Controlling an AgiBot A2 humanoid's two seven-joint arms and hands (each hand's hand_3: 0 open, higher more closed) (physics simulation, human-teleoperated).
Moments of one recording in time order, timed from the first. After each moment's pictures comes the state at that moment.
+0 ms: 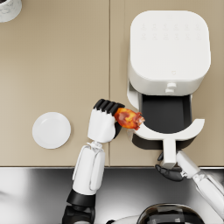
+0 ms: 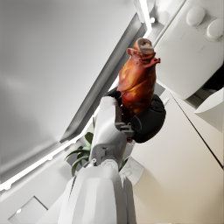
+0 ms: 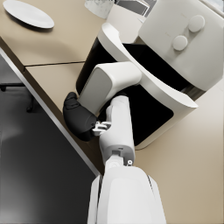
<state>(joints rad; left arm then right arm) 0.50 1.39 0.23 -1.65 2.38 -0.04 0.01 0.26 -0.87 0.73 1.76 1.38 -0.04 0.02</state>
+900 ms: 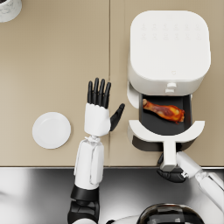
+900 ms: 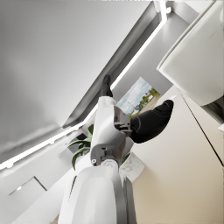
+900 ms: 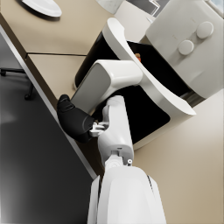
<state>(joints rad) 0.57 1.46 0.14 -1.58 2.38 0.00 0.00 0.36 -0.79 0.84 1.76 1.38 0.03 0.02</state>
